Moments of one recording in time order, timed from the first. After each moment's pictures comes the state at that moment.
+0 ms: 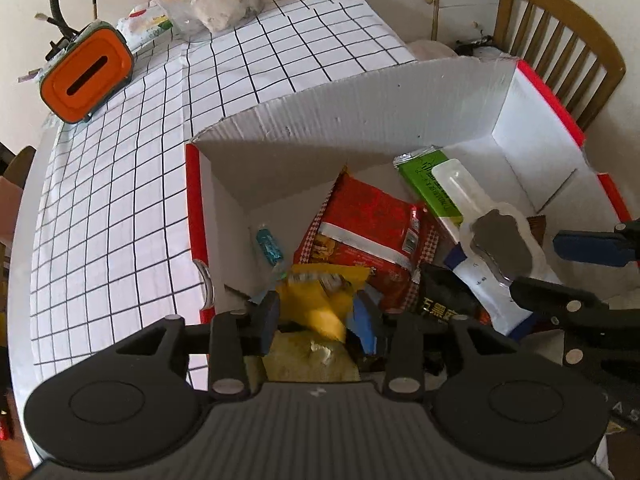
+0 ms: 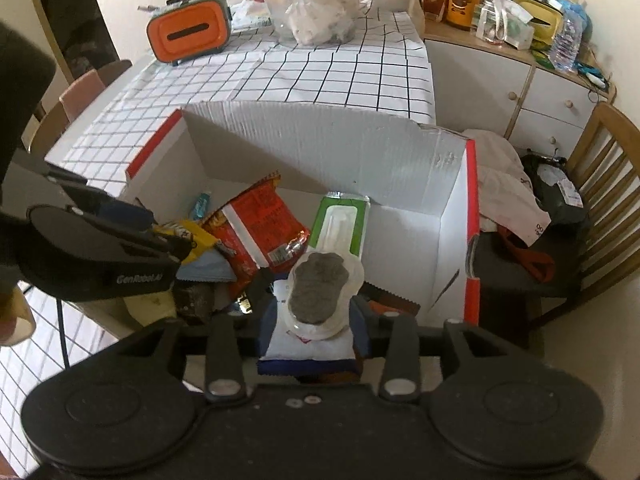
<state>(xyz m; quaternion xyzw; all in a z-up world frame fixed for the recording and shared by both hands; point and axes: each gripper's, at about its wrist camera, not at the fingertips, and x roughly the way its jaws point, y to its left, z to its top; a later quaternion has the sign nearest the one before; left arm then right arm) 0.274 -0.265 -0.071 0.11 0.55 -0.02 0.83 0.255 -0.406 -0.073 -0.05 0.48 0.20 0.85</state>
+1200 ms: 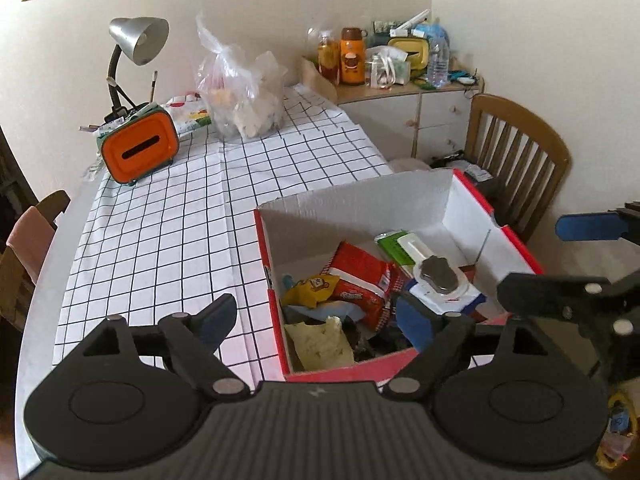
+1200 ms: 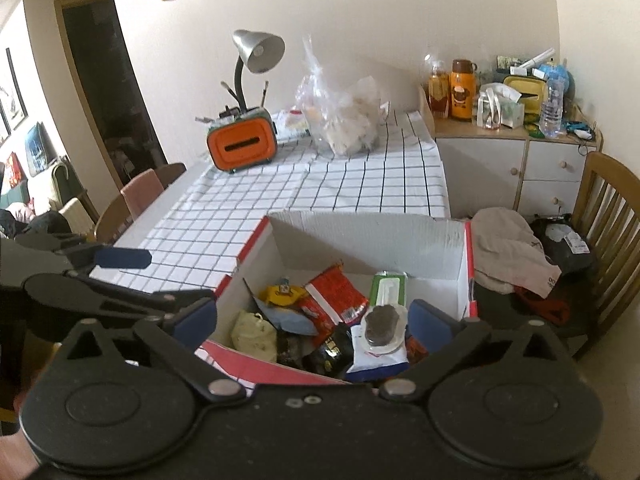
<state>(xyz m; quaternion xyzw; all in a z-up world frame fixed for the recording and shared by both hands) 0.150 -0.232 0.017 0.06 0.38 -0.04 0.92 0.164 -0.421 0.011 0.02 0.34 0.24 0.91</state>
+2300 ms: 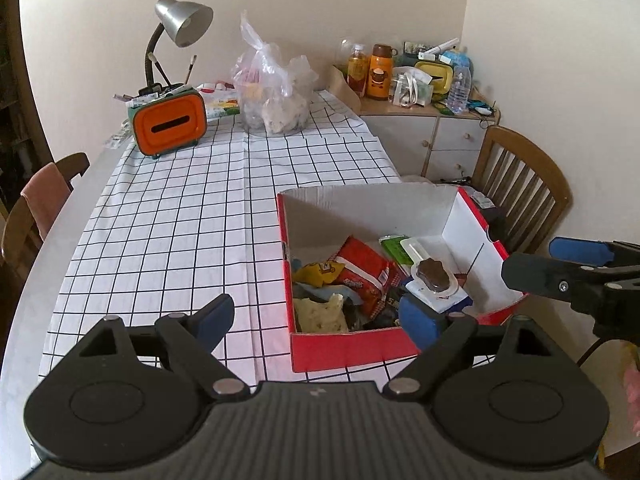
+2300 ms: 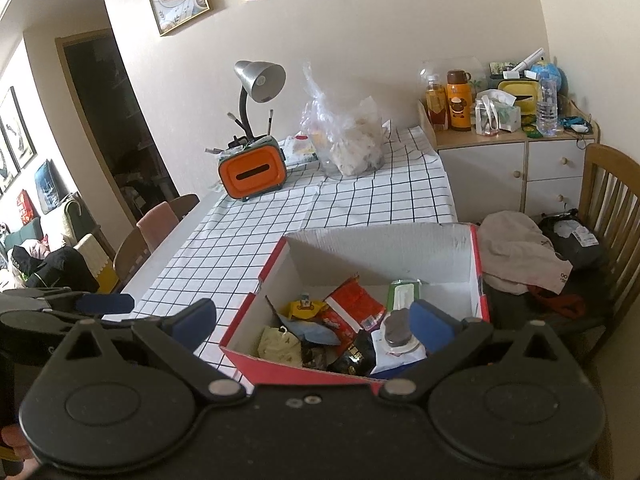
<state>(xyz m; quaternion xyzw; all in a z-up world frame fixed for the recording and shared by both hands) 0.109 -0.212 0.028 -0.01 0.38 -0.01 0.93 0.142 -0.431 0.014 0.07 0.32 0.24 0.91</state>
